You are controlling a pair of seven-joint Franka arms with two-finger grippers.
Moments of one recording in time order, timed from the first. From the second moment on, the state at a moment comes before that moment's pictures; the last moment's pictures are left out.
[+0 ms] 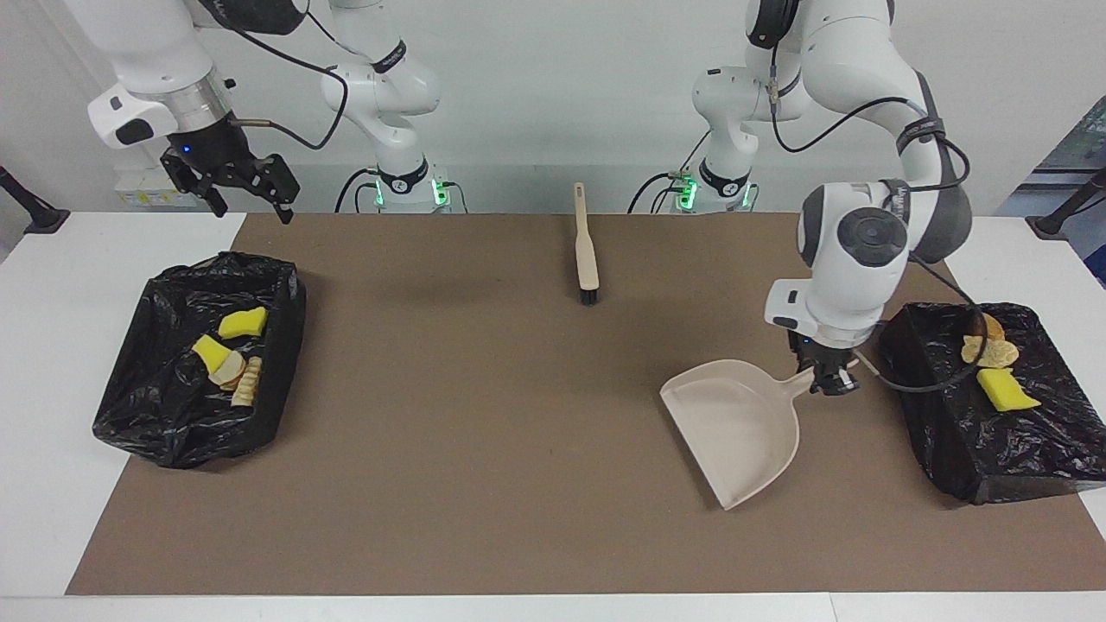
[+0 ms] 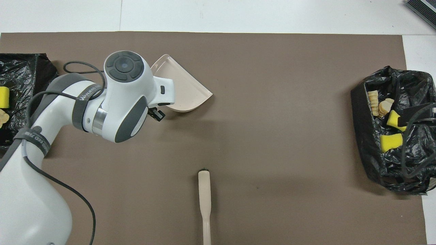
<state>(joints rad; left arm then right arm) -0.38 0.36 -0.06 -1.67 0.14 1.96 0.22 0.00 -0.07 -0.06 -1.56 -0.02 1.47 0.13</state>
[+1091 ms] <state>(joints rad) -0.56 0.36 -0.06 -1.73 -0.05 2.09 -0.56 0.01 0.00 -0.05 -1.56 0.01 1.51 0.14</state>
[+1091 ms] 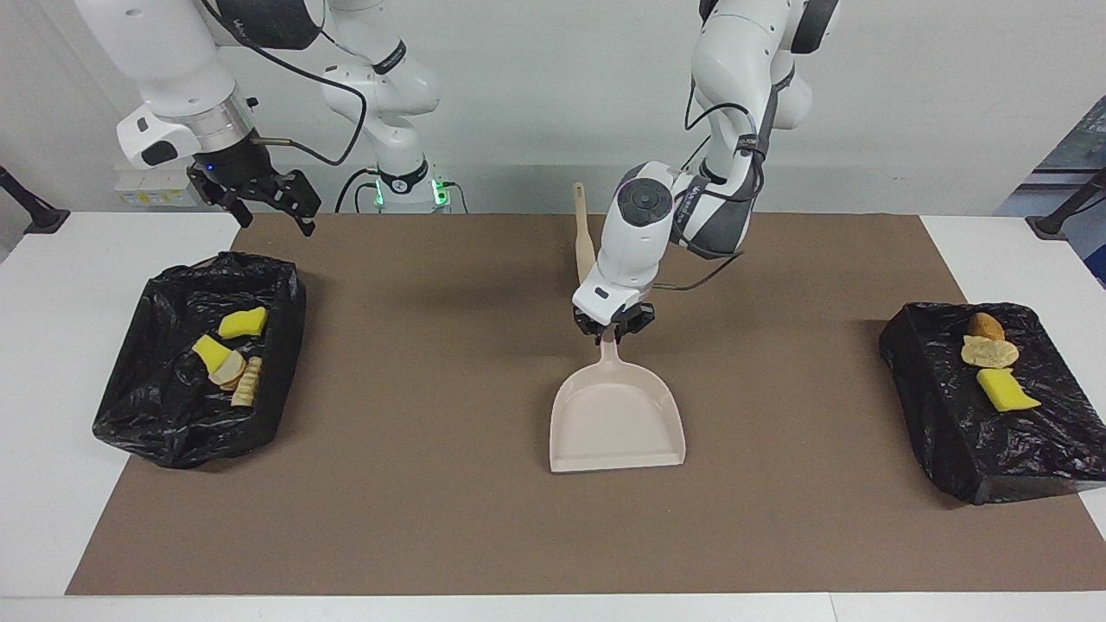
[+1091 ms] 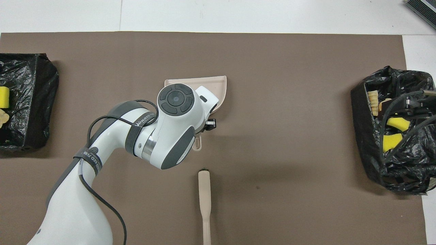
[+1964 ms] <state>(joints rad) -0.34 0.24 -0.02 -1.75 -0.05 1.99 -0.11 0.00 0.00 -0.04 -1.56 0.01 1.51 0.14</state>
